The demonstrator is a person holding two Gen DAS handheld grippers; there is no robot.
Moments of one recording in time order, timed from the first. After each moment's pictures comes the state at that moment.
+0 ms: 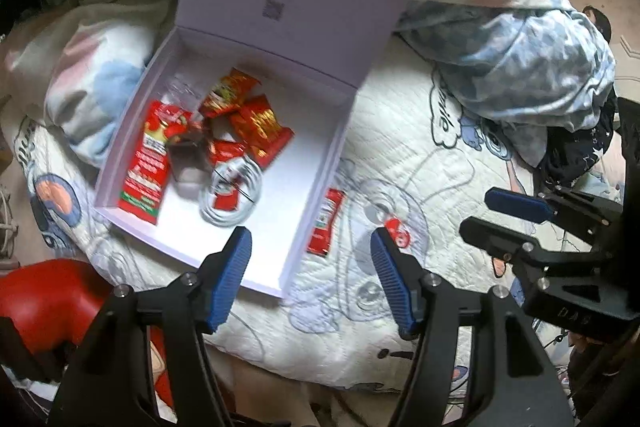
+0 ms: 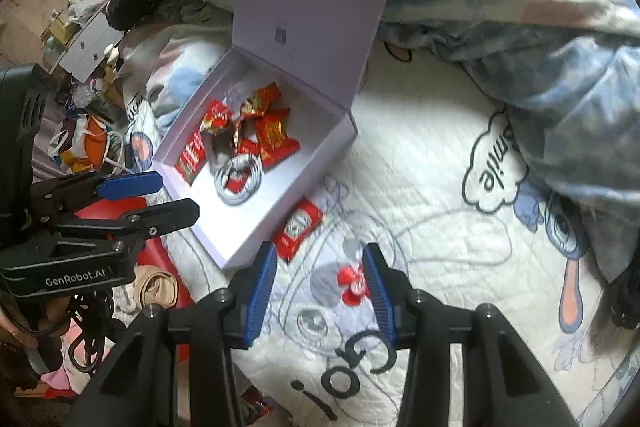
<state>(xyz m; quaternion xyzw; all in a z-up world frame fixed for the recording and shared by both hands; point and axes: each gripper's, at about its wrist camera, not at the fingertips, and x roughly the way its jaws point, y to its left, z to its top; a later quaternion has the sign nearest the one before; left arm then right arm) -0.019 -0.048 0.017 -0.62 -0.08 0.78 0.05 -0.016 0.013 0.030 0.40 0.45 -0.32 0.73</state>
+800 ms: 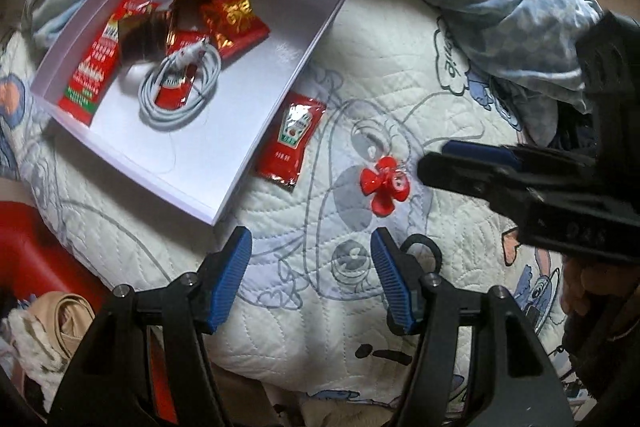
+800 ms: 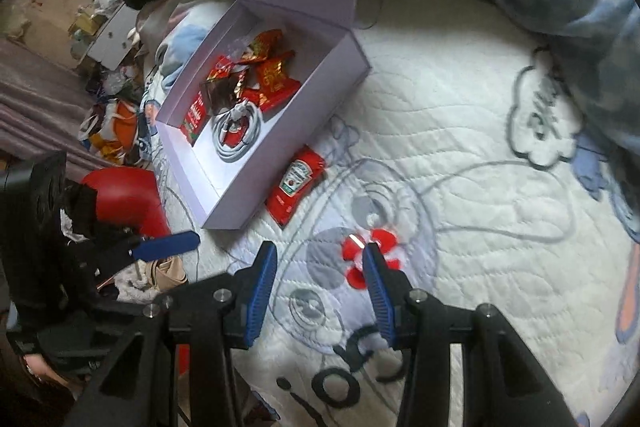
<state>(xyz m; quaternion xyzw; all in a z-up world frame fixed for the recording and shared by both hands) 0.047 -0.013 -0.069 -0.62 -0.13 0.77 0.04 -0.023 0.014 -0.060 0.43 0.43 -0.23 0.76</state>
